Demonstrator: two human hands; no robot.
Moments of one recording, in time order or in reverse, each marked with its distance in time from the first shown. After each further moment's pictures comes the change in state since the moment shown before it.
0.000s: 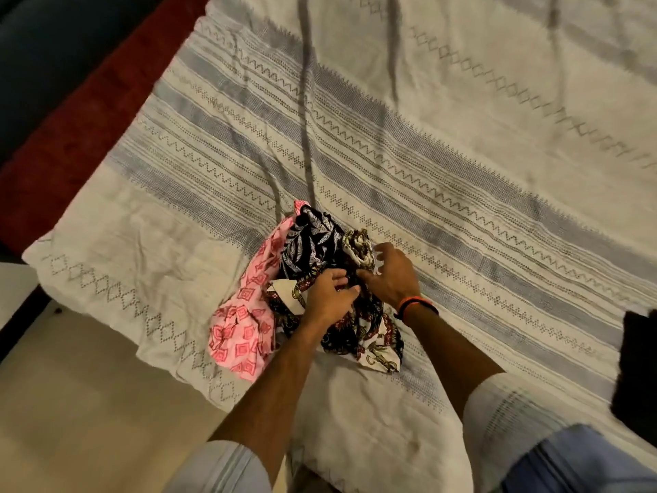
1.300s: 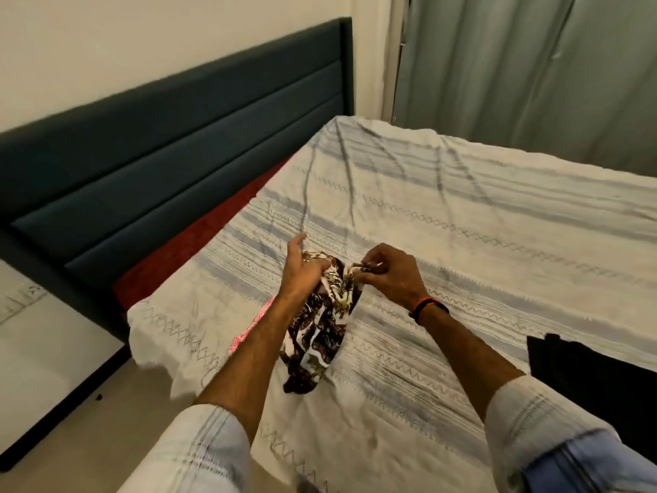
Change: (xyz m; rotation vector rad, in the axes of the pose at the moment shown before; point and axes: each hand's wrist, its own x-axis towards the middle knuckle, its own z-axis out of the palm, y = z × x) left_hand -0.330 0.085 0.014 -0.257 0.297 0.576; right_hand -0.271 0.031 -0.190 0.373 0.354 -0.677
